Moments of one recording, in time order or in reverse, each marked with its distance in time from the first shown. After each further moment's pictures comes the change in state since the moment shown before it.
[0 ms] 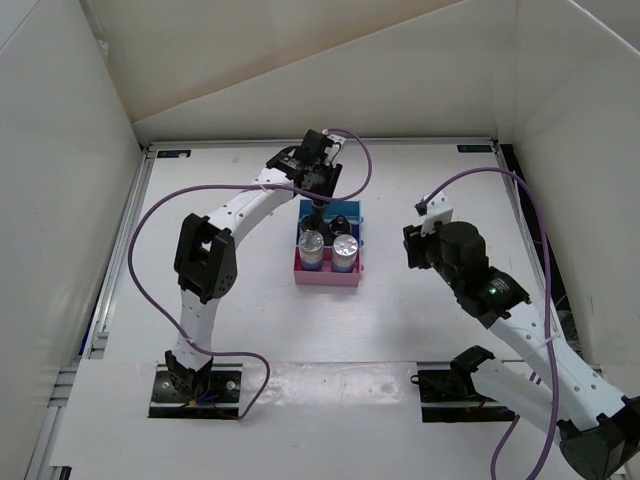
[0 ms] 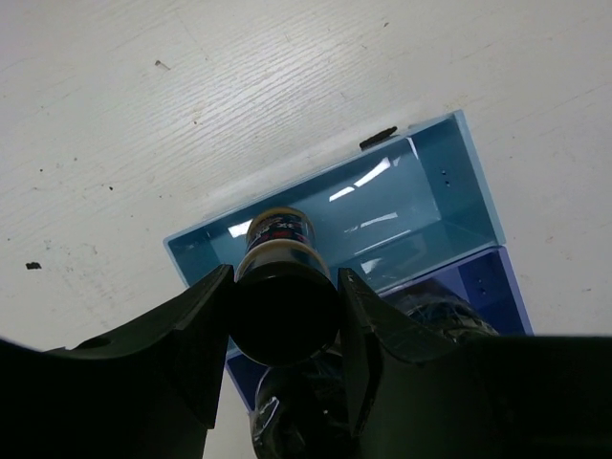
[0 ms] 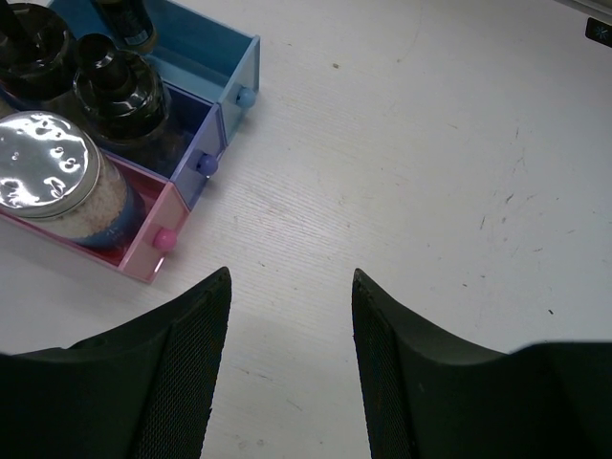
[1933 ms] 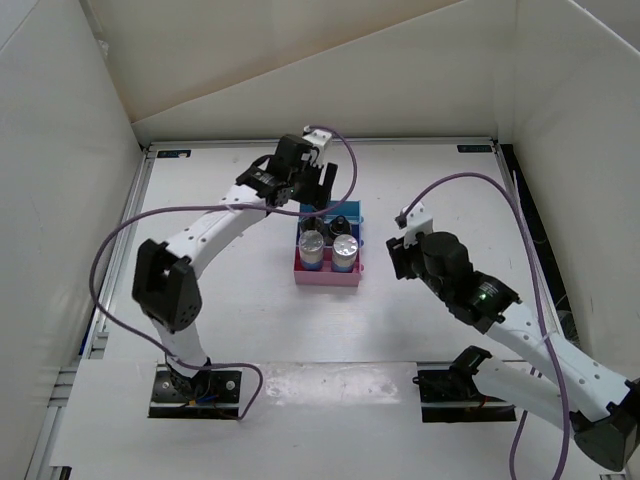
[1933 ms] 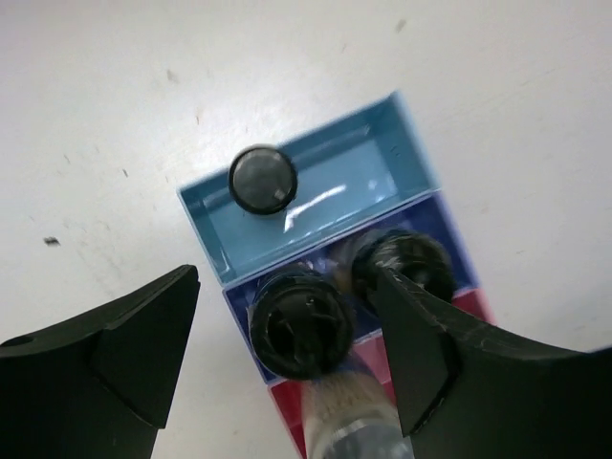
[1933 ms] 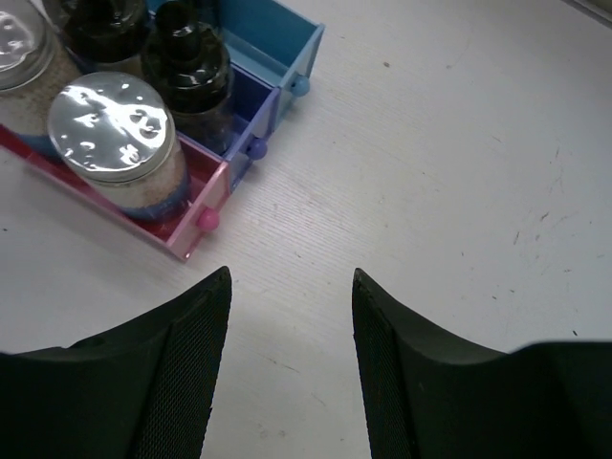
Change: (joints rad) left arm 0.005 -0.261 -0.311 0.167 0.045 -0.024; right arm 0.143 0.014 -0.016 0.000 0.064 0.002
